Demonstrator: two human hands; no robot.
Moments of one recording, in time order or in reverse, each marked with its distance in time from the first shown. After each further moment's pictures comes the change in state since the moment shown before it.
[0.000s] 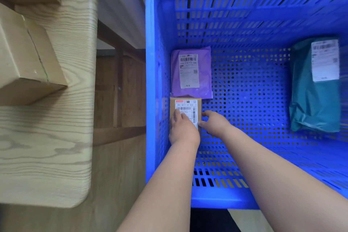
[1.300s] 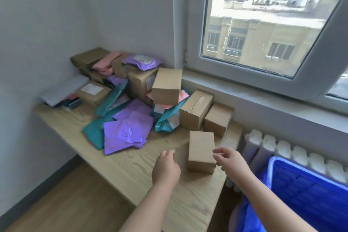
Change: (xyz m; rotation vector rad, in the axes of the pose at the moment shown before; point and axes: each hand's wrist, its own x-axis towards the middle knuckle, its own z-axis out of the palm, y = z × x) left_hand -0.203 -0.297 -0.259 -0.609 0.824 -0.030; right_hand -0.270 -0.338 0.050 -0.017 0.293 -0.736
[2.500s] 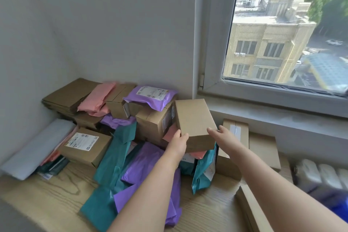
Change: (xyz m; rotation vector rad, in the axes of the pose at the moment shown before) left_hand 0.308 0.014 -0.157 -0.630 -0.385 0.019; right_hand 0.224 -0.229 0.107 0.135 0.114 0.131
